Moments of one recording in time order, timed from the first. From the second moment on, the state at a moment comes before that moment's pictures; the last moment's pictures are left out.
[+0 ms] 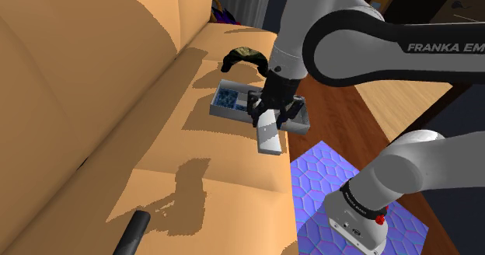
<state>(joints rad) -0.12 -0.66 0.66 -2.49 0.42 1.89 0.90</state>
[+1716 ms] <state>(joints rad) -0.39 -0.25 0.52 -2.36 0.14 2.11 0.65</state>
